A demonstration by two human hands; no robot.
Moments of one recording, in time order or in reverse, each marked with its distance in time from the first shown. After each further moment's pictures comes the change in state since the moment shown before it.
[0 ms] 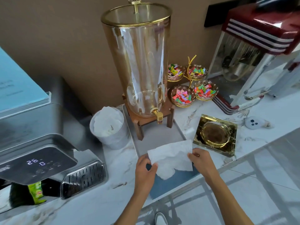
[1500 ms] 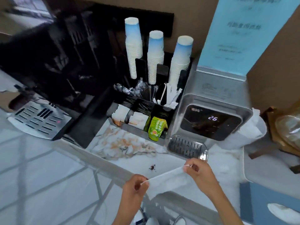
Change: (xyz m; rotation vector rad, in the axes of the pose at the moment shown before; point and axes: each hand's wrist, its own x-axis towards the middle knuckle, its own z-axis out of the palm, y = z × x) left_hand -0.199 -0.192 -0.293 -0.301 0.578 -0.305; right_hand -0.184 -0.127 0.294 -0.192 -0.722 -0.664
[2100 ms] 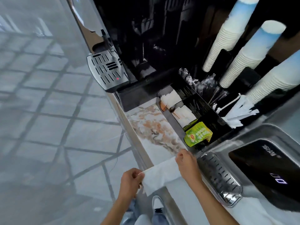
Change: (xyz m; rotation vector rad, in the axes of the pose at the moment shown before) left_hand -0.007 -0.060 0.025 -0.140 0.535 -0.494; right_hand 0.115 0.001 0.110 -0.527 -0.407 -0.252
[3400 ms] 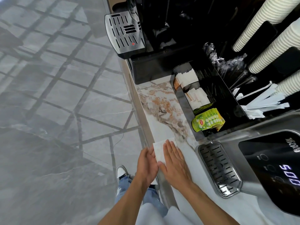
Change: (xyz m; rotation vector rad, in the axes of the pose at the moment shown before) left_hand -0.023 -0.001 0.090 -1.386 -0.178 -0.392; right_hand -0.047 0.058 0.061 -0.436 -0.174 -0.643
